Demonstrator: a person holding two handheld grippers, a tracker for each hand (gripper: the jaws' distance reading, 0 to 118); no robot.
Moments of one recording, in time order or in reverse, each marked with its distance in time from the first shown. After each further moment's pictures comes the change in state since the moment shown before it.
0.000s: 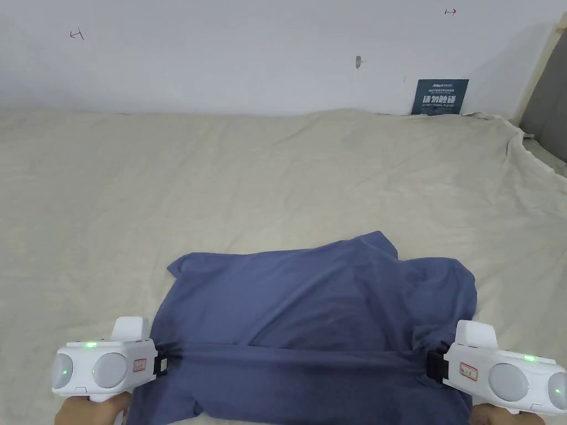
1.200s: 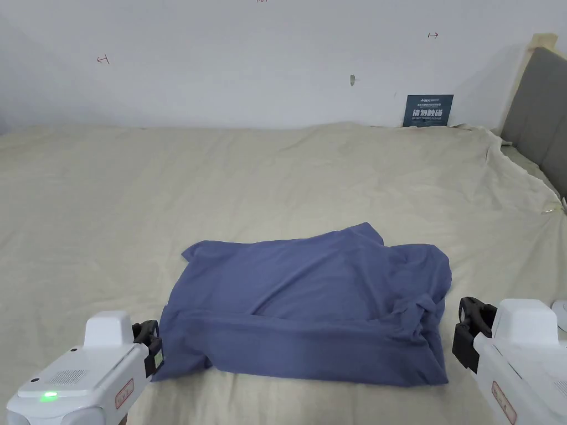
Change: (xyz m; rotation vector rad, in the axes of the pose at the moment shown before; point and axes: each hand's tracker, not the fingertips) left arm 0.041 -0.099 0.198 0.453 0.002 0.018; right arm -0.046 -0.078 0.240 0.585 -0.060 0.167
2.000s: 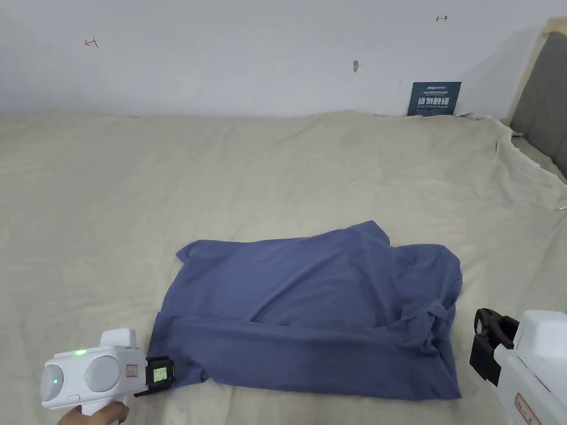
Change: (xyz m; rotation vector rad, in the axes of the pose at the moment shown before) left arm -0.043 -0.023 -0.147 -0.521 0.096 0.105; right arm 0.011 -0.002 -0.042 -0.069 -0.019 -0.042
